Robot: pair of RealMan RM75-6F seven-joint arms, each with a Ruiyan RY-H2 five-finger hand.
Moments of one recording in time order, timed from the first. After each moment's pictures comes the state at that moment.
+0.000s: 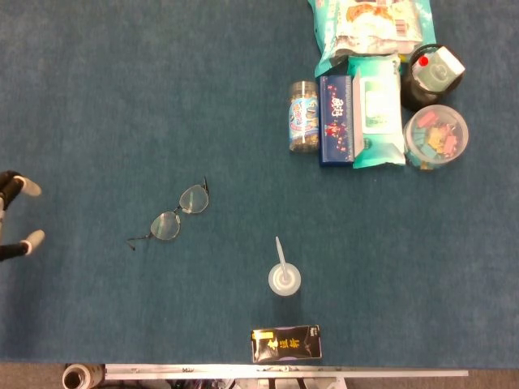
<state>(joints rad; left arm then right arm) -0.12 -1.16 0.01 -1.61 1.57 1.44 0.07 0.06 -1.11 0.04 -1.57 -1.60 1.57 0.13</state>
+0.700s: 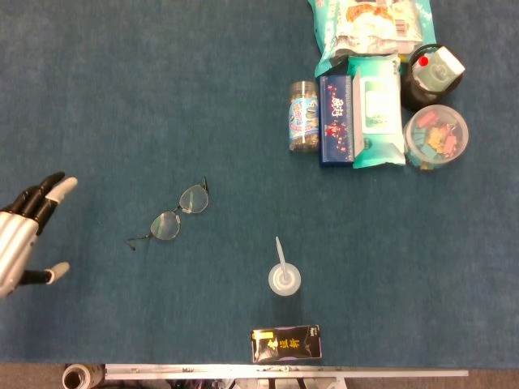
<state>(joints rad) -0.15 -1.07 0.11 -1.68 1.68 1.35 0.01 0.07 -1.09 0.05 -1.56 -1.59 1.56 0.16</state>
